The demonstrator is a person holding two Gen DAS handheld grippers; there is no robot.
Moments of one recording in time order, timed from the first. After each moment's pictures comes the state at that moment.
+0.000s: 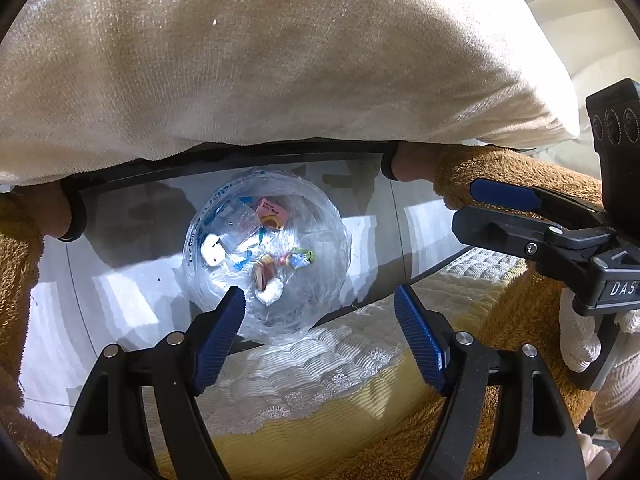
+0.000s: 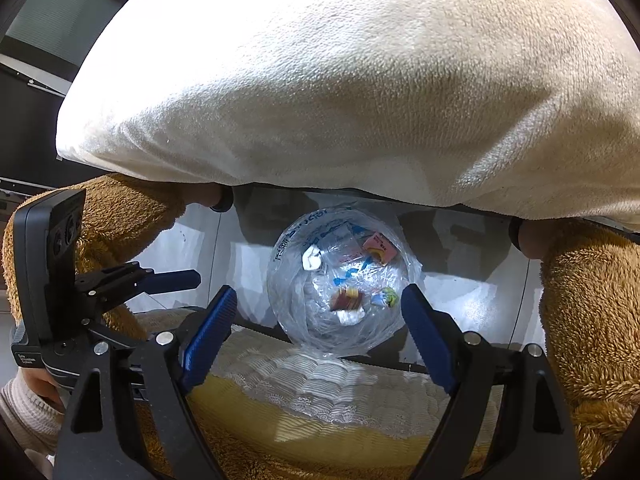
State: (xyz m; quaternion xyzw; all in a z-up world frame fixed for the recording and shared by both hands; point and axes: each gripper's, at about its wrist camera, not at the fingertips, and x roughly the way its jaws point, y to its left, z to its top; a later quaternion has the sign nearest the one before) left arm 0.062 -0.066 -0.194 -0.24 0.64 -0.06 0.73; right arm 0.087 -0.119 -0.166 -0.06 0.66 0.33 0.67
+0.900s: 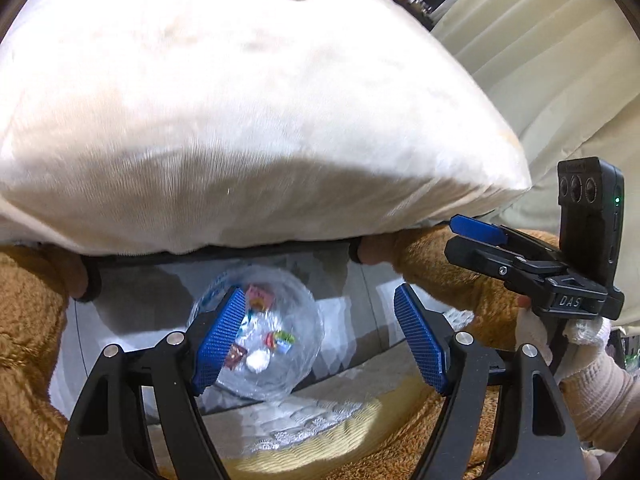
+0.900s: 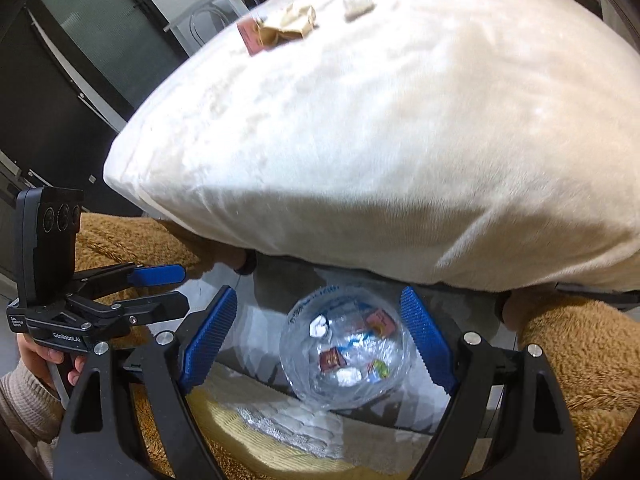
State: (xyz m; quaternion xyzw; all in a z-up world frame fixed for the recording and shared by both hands) left arm 0.037 -0.046 -0.097 -0.25 0.49 -0.06 0.83; right arm 0.072 -0.151 -0.083 -0.03 0.51 0.39 0.77
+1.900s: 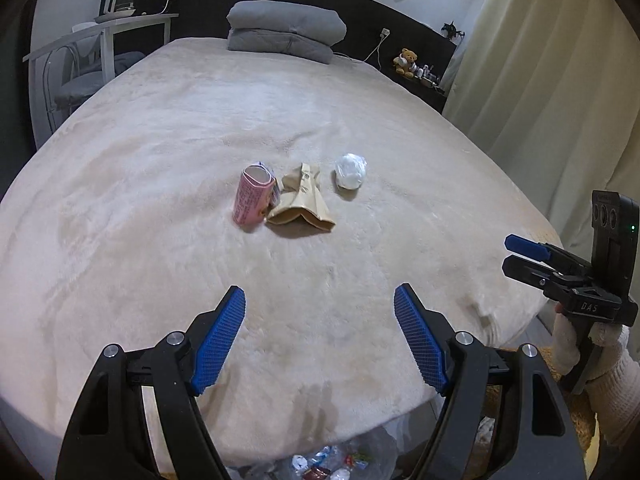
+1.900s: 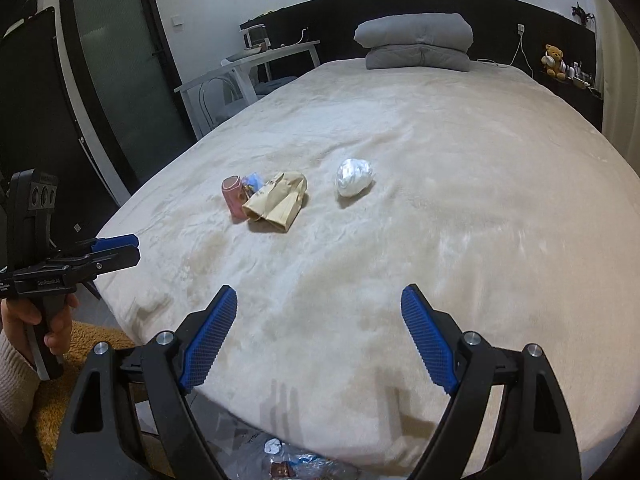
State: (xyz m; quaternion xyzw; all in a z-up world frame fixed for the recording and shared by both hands) left arm 0.148 0.076 0.022 -0.15 0.38 0.03 0.91; right arm 0.212 -0.088 0.020 -0.06 0.37 0.39 0.84
